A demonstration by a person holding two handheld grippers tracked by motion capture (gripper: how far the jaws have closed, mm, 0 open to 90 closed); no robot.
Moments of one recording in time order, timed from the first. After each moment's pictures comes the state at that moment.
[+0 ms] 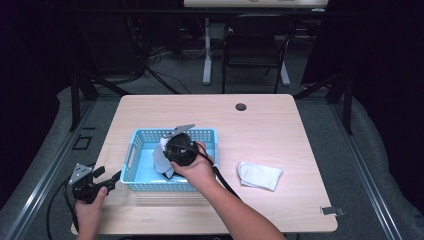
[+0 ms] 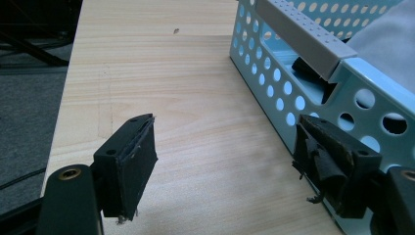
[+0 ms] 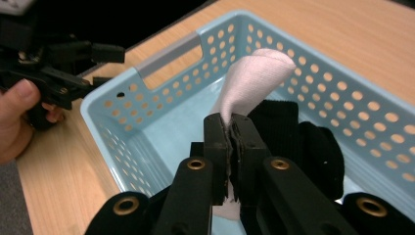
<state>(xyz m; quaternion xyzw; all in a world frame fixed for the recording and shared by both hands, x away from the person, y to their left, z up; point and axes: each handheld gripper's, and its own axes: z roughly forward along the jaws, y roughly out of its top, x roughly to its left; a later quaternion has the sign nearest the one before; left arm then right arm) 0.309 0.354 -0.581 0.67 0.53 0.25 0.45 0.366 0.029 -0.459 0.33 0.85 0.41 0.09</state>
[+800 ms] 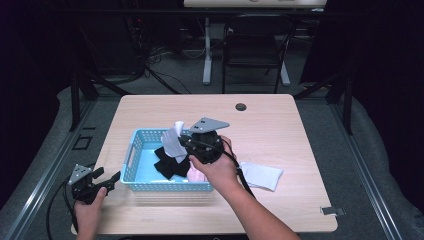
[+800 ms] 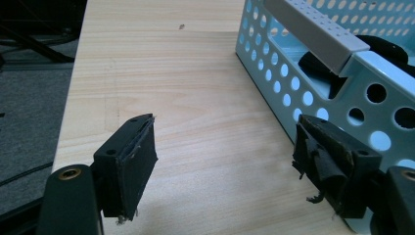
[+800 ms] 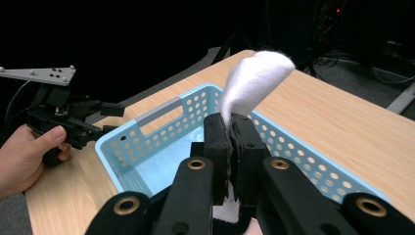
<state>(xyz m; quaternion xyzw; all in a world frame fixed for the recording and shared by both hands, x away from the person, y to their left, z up) 0.308 0.357 -0.583 0.67 0.54 0.25 0.45 0.335 -0.033 -0.405 0.31 0.79 0.50 0.17</state>
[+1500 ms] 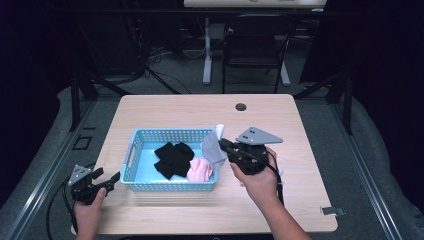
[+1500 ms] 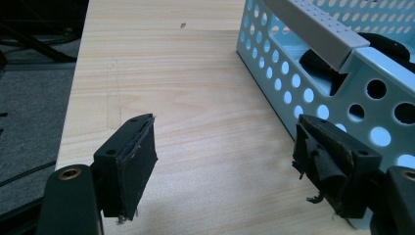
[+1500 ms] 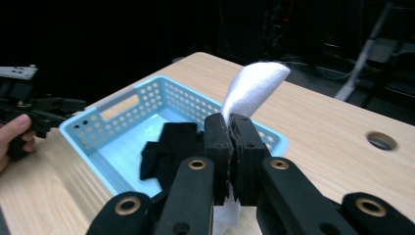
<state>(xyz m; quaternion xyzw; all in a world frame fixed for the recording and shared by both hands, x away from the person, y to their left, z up) 0.306 0.357 -0.583 0.67 0.54 0.25 0.45 0.300 -0.127 -0.404 0.36 0.75 0.50 0.22</state>
